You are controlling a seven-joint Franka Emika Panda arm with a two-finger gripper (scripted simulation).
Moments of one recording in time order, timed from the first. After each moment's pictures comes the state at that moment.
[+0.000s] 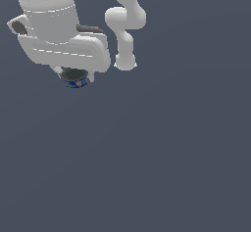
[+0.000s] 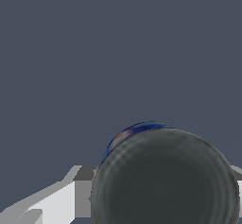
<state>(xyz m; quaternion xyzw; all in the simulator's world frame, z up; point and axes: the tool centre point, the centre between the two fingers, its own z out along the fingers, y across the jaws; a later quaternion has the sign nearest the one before) 0.017 -0.136 0.380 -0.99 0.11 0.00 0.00</state>
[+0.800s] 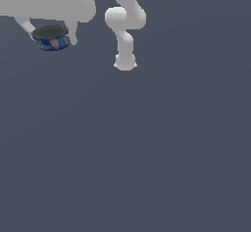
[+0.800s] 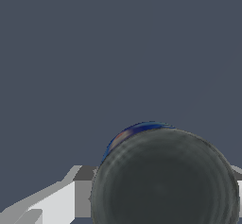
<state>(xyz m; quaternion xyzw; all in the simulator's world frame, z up) 0.019 -0.153 0.484 -0.99 0.11 0.00 0.00</state>
